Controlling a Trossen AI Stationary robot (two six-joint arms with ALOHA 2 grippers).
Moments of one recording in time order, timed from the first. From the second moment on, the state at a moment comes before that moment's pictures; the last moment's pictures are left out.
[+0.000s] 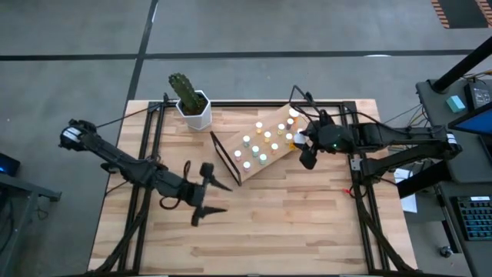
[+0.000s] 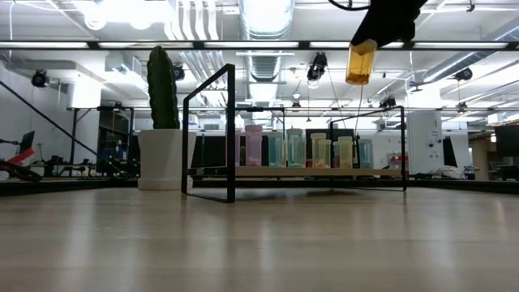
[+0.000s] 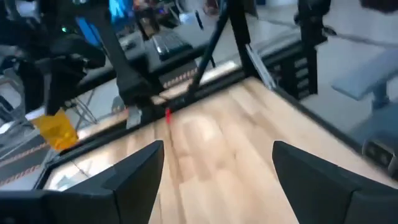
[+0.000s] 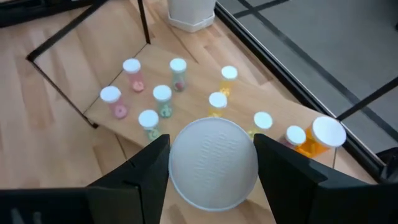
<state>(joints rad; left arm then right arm) -0.46 1.16 0.78 0.19 -0.30 0.27 0.01 1.07 1.08 -0.74 0.39 0.32</state>
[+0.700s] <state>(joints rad) -0.34 0.98 0.57 0.41 -0.28 0.22 0.02 1.08 1.08 -0.72 0.39 0.26</state>
